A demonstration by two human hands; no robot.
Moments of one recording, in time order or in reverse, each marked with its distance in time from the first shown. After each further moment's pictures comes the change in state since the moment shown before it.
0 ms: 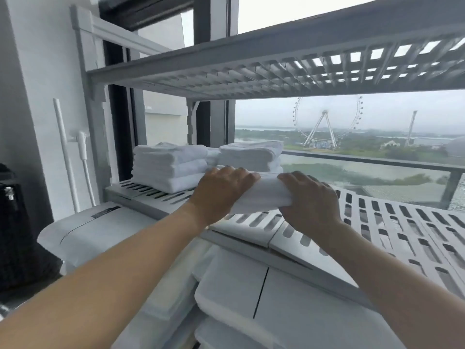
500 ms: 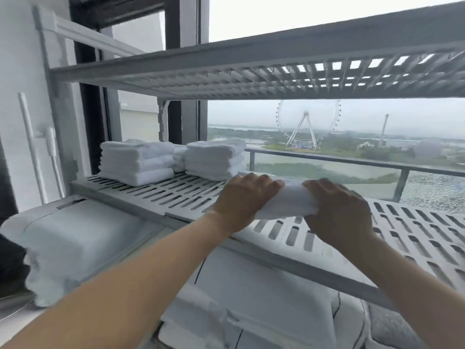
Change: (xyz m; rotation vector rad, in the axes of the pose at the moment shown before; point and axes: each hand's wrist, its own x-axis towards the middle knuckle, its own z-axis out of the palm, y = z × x) left_hand 0.053 0.154 -0.047 -0.097 0.047 0.071; right_hand -0.093 0.108 -0.108 -0.149 0.122 0.047
